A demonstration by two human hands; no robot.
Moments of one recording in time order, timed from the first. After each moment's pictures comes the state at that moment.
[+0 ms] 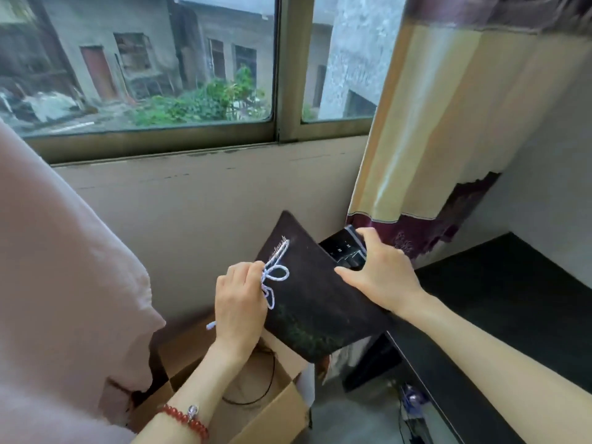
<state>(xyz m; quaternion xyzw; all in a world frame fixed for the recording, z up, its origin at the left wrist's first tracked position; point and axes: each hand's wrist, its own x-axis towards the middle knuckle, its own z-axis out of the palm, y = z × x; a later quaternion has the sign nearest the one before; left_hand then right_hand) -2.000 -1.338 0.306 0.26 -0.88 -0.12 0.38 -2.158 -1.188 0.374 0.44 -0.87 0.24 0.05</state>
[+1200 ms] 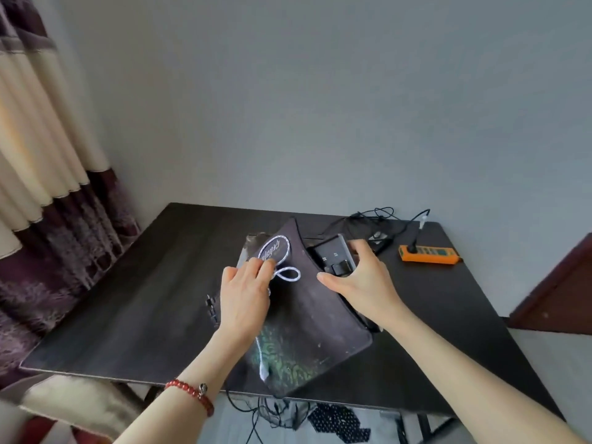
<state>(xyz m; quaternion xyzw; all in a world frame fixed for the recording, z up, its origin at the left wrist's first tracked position) -2.086 -0.795 0.362 -0.27 -0.91 -0.13 0.27 -2.006 -0.615 0.407 -0.13 -0.87 0.44 0.17</state>
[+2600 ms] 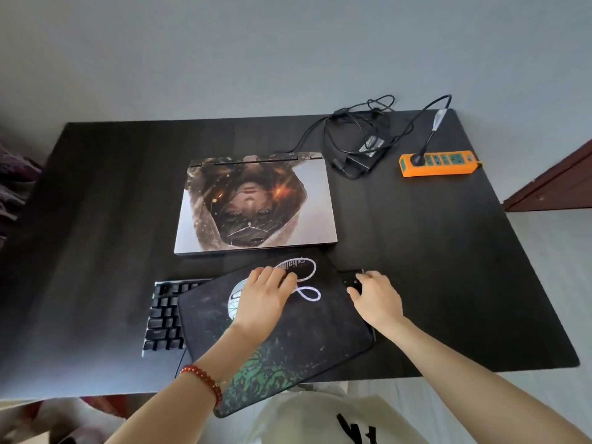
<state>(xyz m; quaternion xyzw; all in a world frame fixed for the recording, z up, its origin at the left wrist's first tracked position) -2.157 -0.691 0.197 -0.47 -0.87 -0.08 0.10 -2.058 -0.491 0.155 -0.31 -0.92 0.20 -0.12</state>
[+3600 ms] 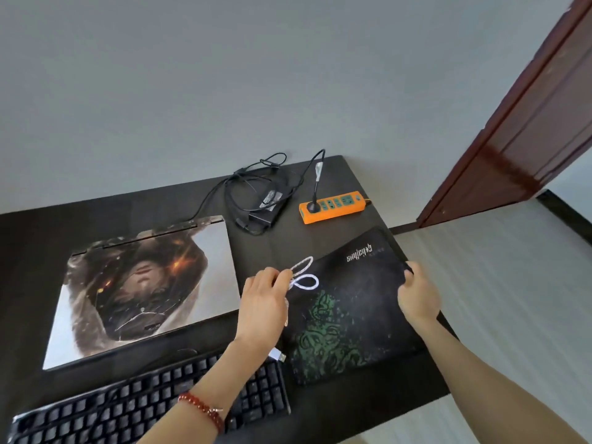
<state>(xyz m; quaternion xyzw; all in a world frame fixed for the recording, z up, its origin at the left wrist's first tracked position) -2.133 -0.492 0.249 -0.46 -0.86 -0.21 0.04 -1.967 -0.269 0.197 -0.56 -0.79 0.21 0.15</state>
